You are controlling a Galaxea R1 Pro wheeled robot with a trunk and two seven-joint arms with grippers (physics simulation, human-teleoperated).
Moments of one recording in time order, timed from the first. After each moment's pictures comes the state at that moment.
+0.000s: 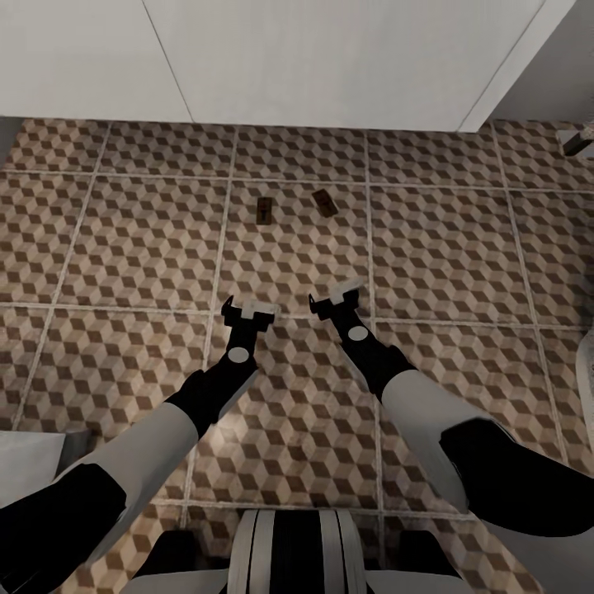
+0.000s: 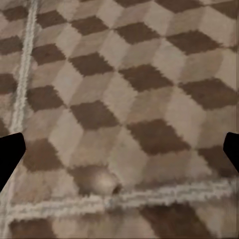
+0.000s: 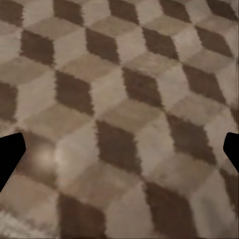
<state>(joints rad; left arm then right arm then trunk) -1.06 -0.07 -0.64 -0.67 0.19 -0.06 0.49 -1.22 0.17 0.27 -0.34 0.16 -0.20 -0.13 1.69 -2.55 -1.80</state>
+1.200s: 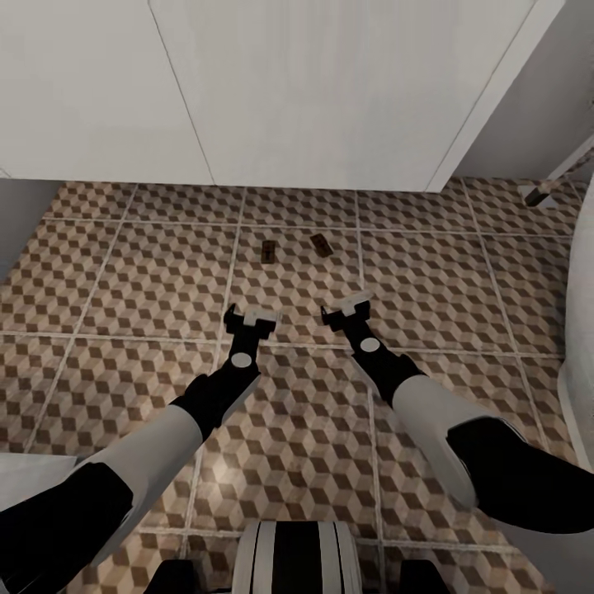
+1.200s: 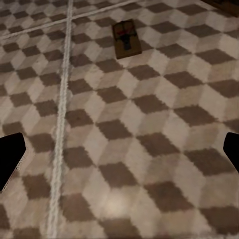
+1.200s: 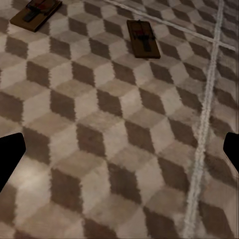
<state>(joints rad) -1.05 -0.09 -0.64 -0.60 0.20 -0.06 0.49 -1.22 0.13 0.27 -0.24 0.15 -0.28 -0.13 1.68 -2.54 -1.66</state>
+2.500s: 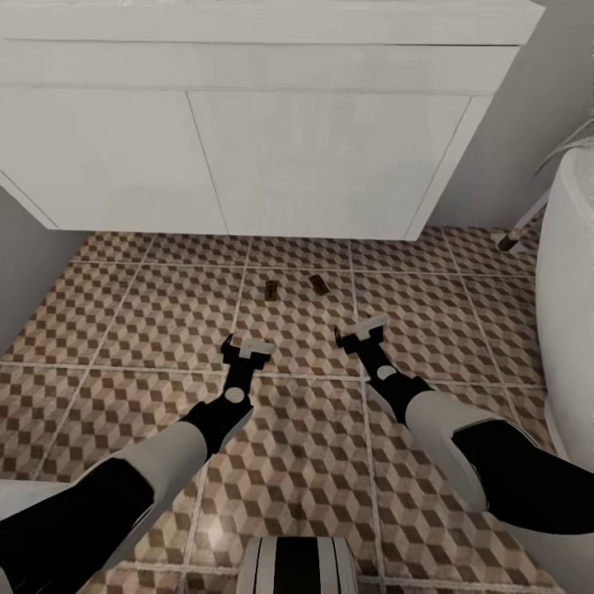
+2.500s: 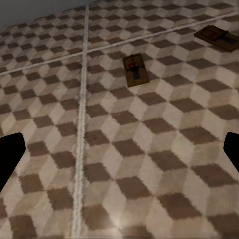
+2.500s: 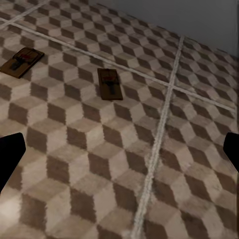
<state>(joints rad) -1.05 -0.14 -0.64 -0.23 0.20 -0.37 0.42 -1.20 0.09 0.27 -0.03 0.15 -0.50 -0.13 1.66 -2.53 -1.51</state>
